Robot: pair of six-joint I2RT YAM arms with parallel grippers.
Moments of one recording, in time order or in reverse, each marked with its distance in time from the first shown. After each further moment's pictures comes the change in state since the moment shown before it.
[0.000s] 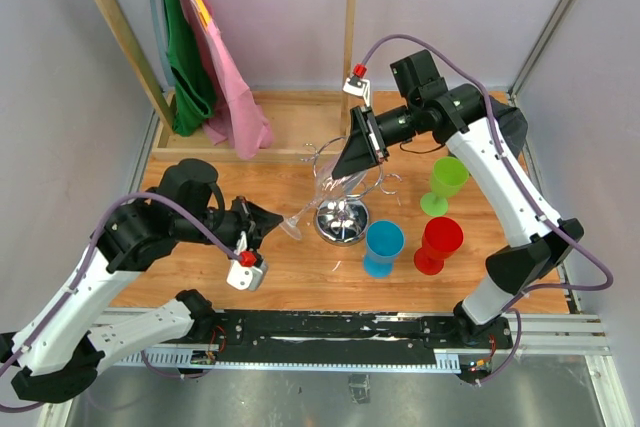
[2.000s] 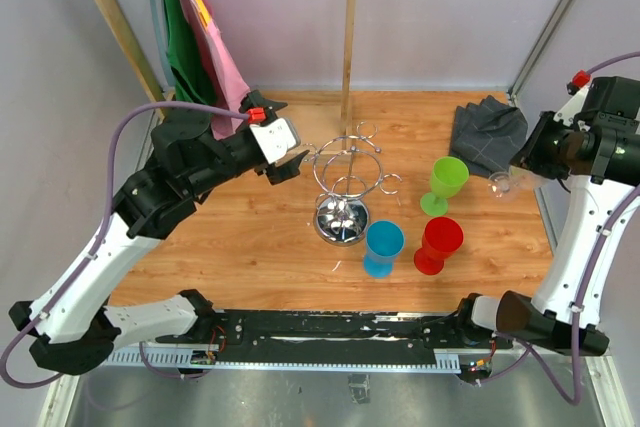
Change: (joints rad) left arm -0.004 0.205 0.209 0.555 -0.397 -0.870; right arm -0.863 -0.360 -0.053 -0.308 0.855 -0.120
